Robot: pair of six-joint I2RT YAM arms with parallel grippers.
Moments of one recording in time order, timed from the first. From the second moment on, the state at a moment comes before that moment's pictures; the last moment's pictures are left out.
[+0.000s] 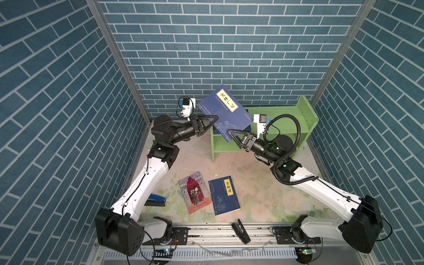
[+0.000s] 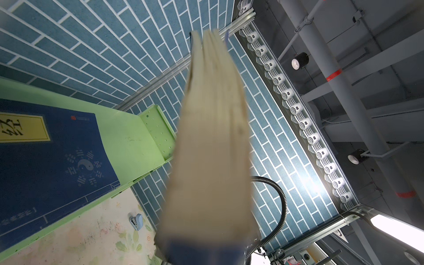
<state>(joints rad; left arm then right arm) -0.30 1.26 1.19 0.37 0.88 -1.25 0.75 1.28 1.00 0.57 -0.40 0.90</state>
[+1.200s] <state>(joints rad) -0.20 1.25 1.21 0.27 1.34 -1.05 0.57 1.01 1.25 -0.31 -0.84 0.68</state>
